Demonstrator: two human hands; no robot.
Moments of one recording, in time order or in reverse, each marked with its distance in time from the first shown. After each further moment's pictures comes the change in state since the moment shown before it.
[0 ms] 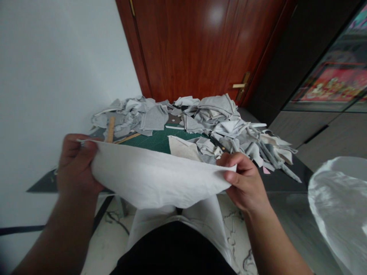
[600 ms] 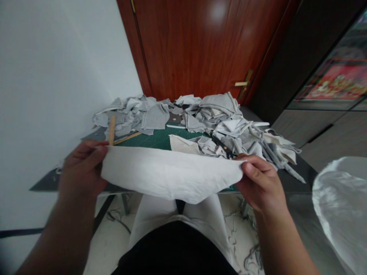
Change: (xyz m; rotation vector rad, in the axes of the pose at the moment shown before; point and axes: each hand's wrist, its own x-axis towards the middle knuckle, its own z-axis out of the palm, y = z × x) left_hand -0.005 0.001 -0.002 0.060 0.056 -0.246; right_hand -0.005 -0.008 -0.022 -0.144 0.272 -0.024
